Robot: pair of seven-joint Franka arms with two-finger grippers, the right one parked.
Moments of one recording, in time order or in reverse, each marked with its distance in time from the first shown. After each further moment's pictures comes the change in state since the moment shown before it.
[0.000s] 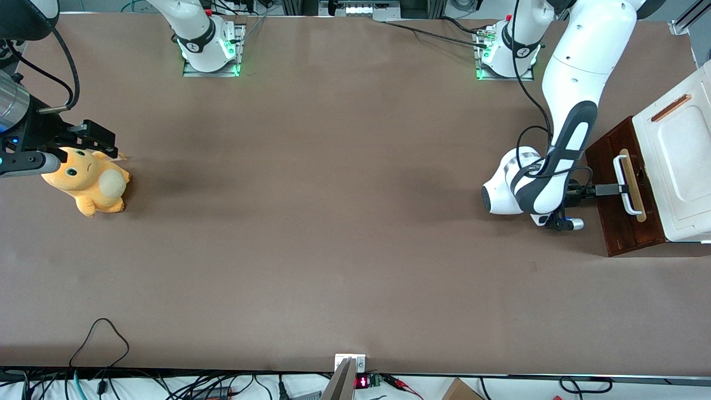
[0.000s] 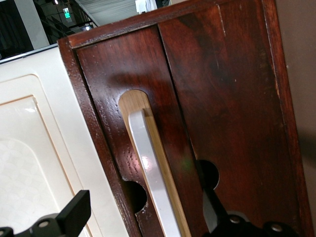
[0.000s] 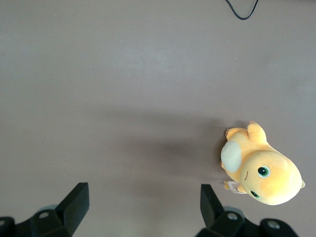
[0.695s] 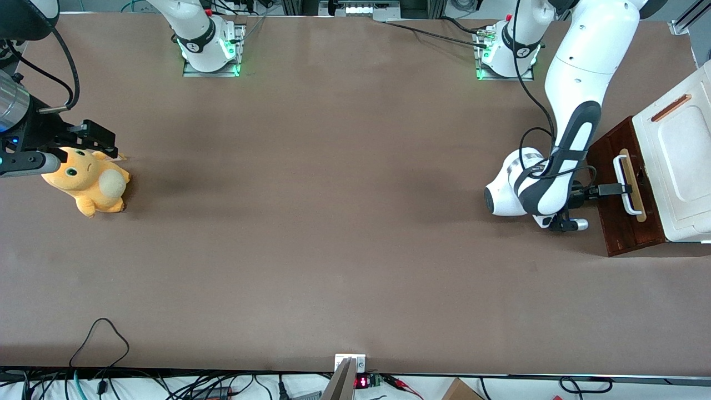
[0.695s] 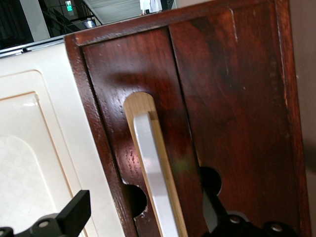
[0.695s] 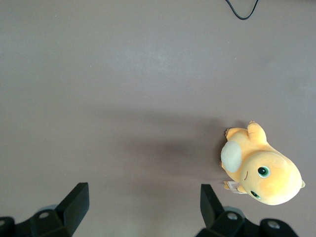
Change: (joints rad) arm 0.011 0.000 0.001 0.018 0.000 0.006 -0.042
